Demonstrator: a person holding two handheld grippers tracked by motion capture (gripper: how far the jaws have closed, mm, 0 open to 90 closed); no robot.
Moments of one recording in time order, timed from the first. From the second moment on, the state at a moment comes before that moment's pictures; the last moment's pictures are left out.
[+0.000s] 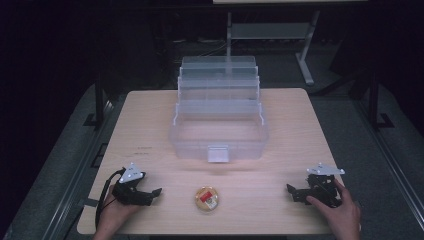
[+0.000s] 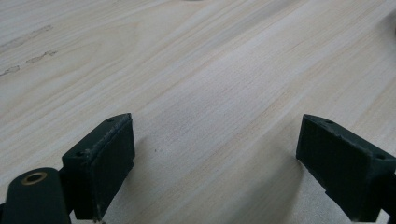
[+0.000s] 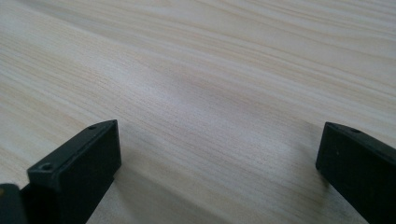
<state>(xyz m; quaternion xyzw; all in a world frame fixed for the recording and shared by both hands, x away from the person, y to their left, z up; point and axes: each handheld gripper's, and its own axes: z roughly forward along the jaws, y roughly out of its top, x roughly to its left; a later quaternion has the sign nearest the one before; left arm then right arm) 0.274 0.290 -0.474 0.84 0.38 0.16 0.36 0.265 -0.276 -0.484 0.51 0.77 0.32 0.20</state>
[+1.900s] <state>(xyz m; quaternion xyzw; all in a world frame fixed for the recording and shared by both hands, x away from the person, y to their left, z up) 0.277 0.256 -0.448 0.87 0.33 0.12 0.36 0.266 -0.276 -0.484 0.51 0.77 0.32 0.20</state>
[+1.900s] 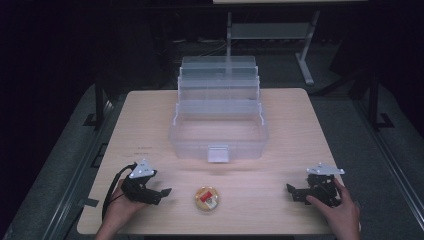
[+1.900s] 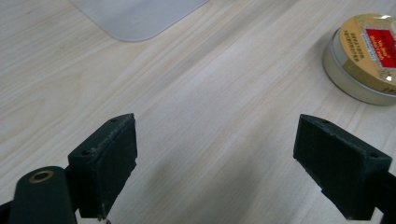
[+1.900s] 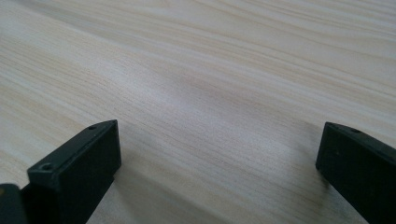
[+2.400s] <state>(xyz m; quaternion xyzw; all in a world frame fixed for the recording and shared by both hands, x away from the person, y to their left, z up) 0.280 0.238 -0.442 0.88 0.31 0.11 0.36 0.266 -0.276 -0.484 0.51 0.77 0.32 0.20</state>
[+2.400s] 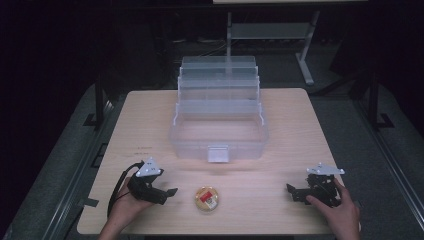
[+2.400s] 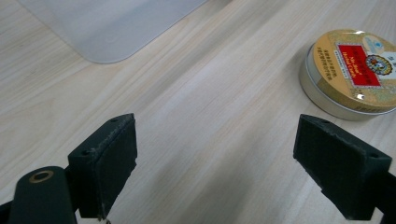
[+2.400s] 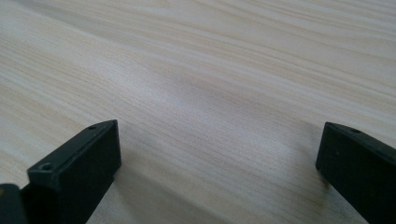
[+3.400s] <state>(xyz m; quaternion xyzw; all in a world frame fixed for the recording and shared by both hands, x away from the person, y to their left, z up) 0.285 0.195 -0.434 0.90 0.26 0.08 0.35 0.266 -0.276 -0.484 0.51 0.77 0.32 0.20</state>
